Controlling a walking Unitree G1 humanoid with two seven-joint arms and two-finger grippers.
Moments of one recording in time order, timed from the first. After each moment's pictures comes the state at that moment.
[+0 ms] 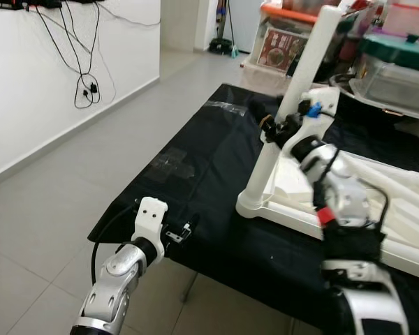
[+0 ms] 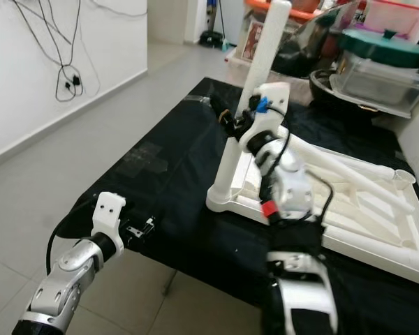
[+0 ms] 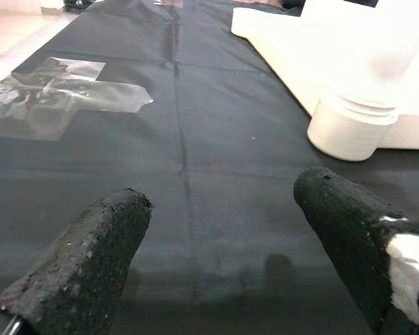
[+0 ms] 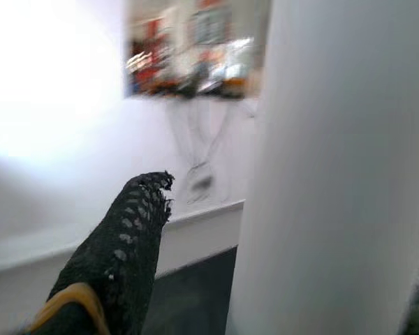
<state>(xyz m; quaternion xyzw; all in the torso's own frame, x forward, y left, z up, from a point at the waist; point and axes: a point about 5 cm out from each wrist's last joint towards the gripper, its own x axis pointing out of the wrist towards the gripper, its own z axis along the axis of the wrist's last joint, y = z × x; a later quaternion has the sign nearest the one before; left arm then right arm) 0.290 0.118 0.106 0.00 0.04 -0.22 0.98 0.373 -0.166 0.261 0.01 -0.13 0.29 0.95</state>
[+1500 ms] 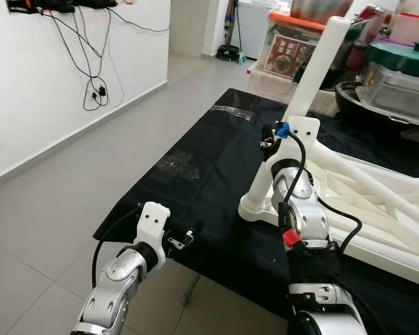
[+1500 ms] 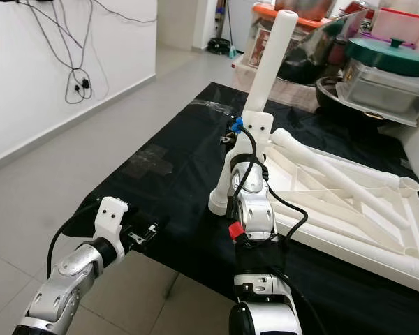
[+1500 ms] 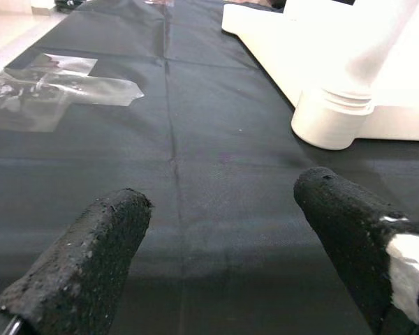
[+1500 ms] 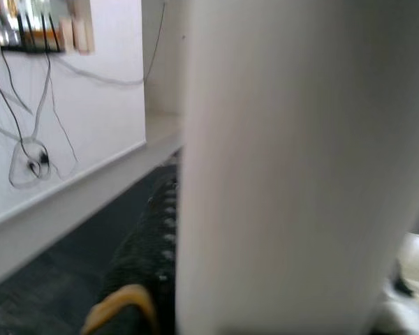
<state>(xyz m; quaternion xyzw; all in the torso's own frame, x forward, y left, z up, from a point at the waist) 0.283 0.114 0.103 0.00 0.05 -0.24 0.97 0.368 -0.140 0.226 0.00 -0.07 -0.04 1.00</state>
